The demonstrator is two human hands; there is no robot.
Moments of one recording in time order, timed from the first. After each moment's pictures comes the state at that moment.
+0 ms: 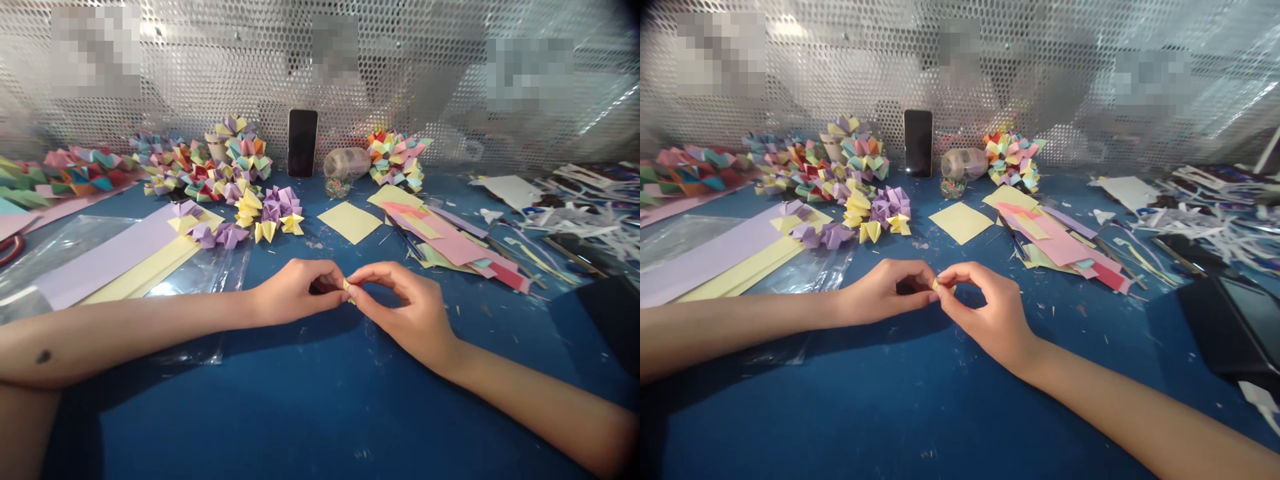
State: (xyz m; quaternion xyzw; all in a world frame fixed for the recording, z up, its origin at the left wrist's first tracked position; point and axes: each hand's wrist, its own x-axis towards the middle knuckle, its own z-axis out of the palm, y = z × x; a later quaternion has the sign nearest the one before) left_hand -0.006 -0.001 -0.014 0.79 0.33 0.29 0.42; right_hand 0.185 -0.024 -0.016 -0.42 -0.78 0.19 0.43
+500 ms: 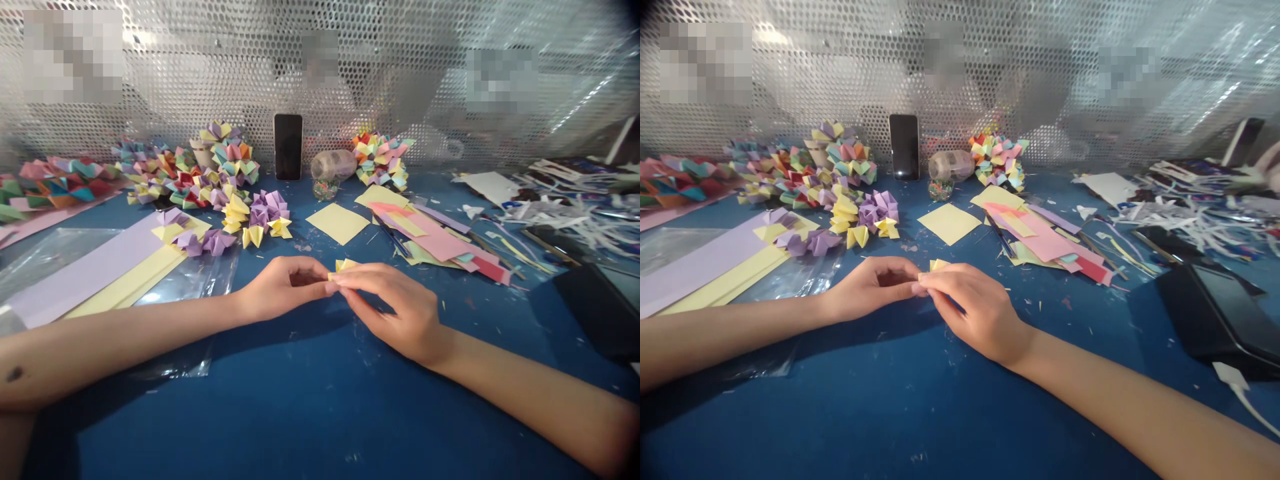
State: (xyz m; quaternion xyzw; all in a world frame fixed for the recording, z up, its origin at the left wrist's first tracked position) left_hand -0.003 0.000 -0.012 0.67 0.34 0.32 0.57; right_hand 0.193 -0.018 -0.012 -0.25 -0.86 -0.01 0.44
